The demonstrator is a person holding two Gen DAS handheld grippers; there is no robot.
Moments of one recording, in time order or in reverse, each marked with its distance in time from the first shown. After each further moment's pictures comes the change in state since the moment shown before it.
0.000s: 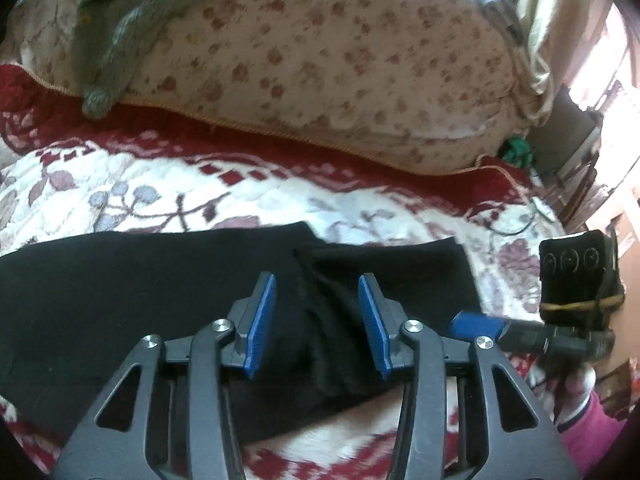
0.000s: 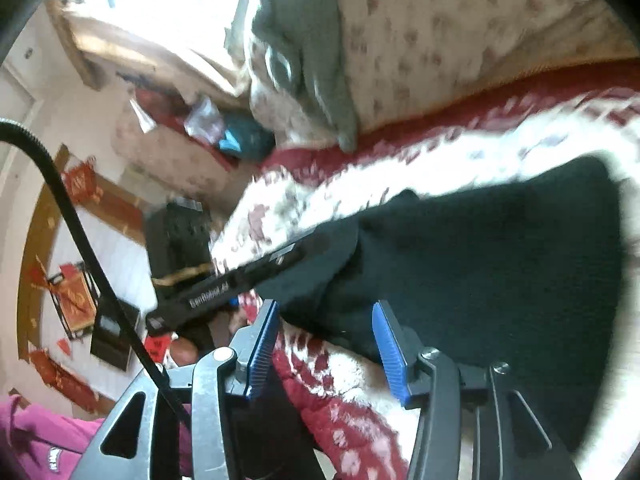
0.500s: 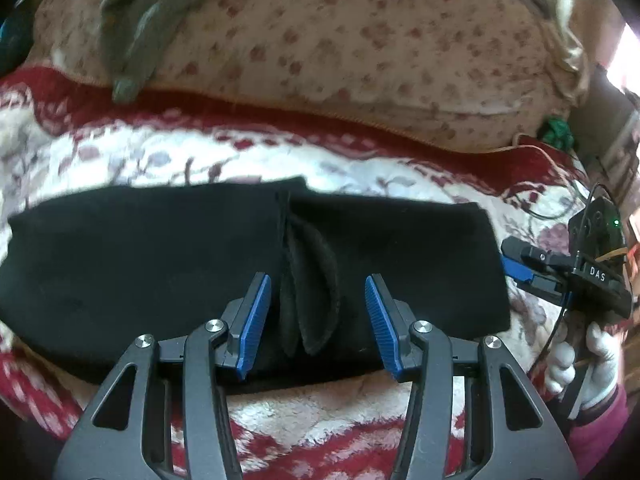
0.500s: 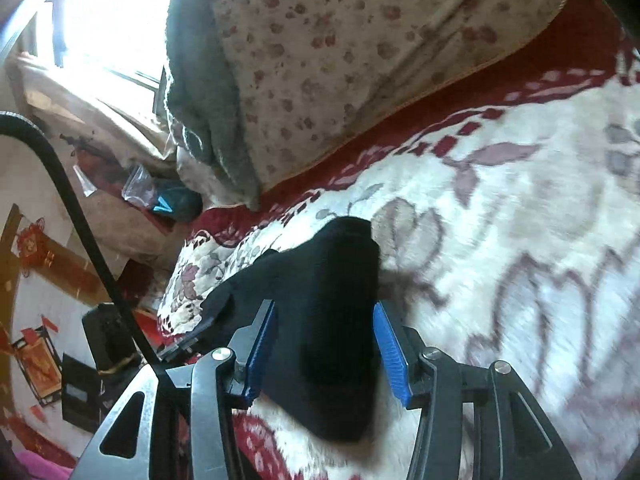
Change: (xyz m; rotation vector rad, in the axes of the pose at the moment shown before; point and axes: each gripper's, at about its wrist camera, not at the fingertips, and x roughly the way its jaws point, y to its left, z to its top) left arm 0.023 -0.040 -0.033 -0.034 0.042 0.217; right arm -0.065 -0.073 0.005 0.139 -0.121 -0.215
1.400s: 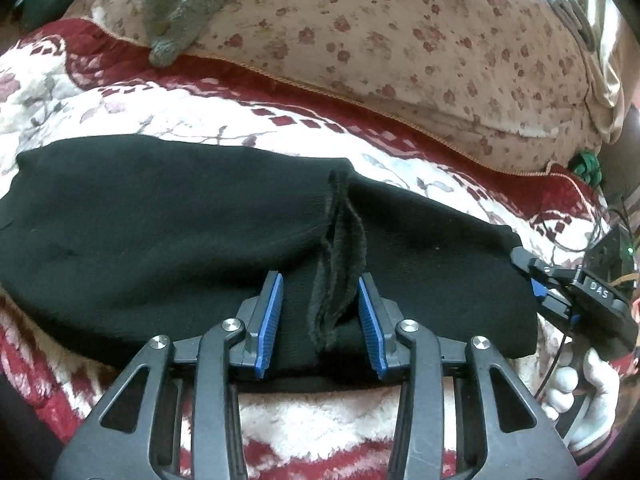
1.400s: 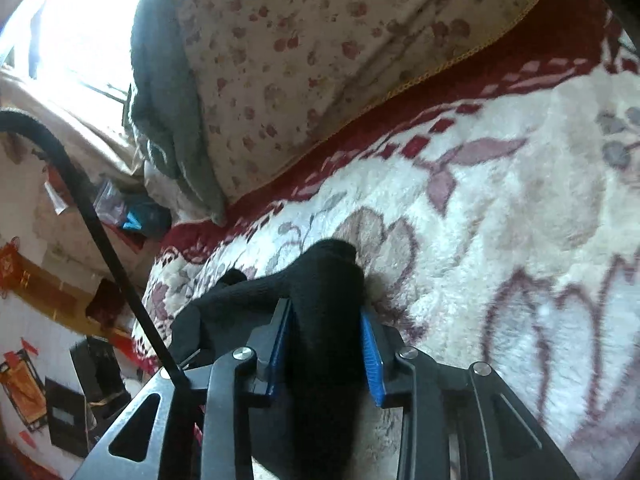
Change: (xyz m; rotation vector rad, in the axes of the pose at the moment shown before) left arm 0.011 0.017 -0.012 -0.138 -0.013 0.063; right arm 0.004 -0.016 0.001 0.053 -0.059 -0.108
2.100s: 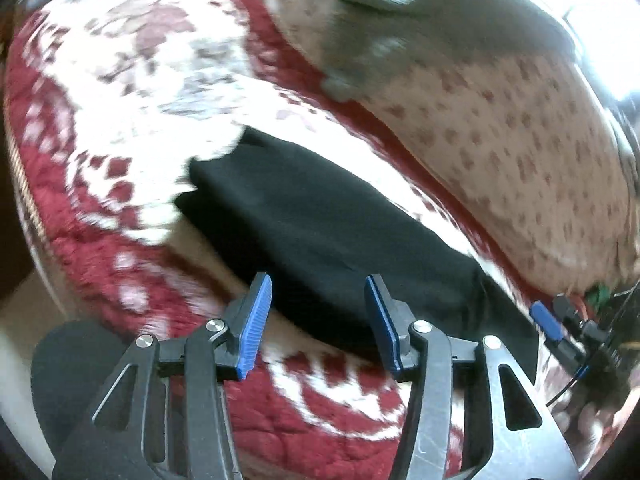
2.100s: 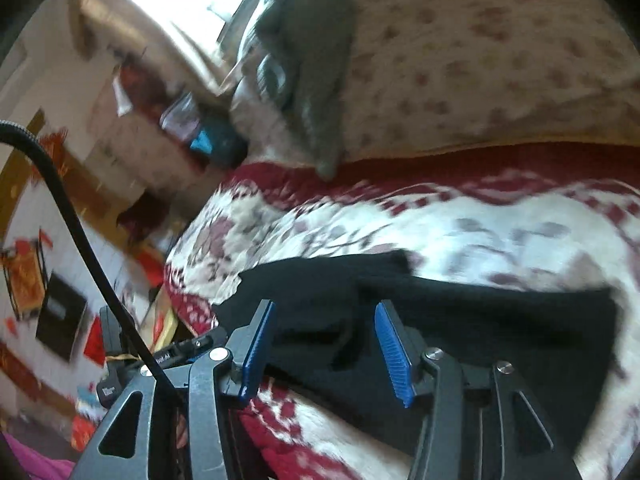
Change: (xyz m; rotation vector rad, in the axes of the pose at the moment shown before) left arm -0.093 0.154 -0.020 -0.422 -0.149 0.093; right arm 0.061 0.158 -0.020 -0.364 0.148 0.158
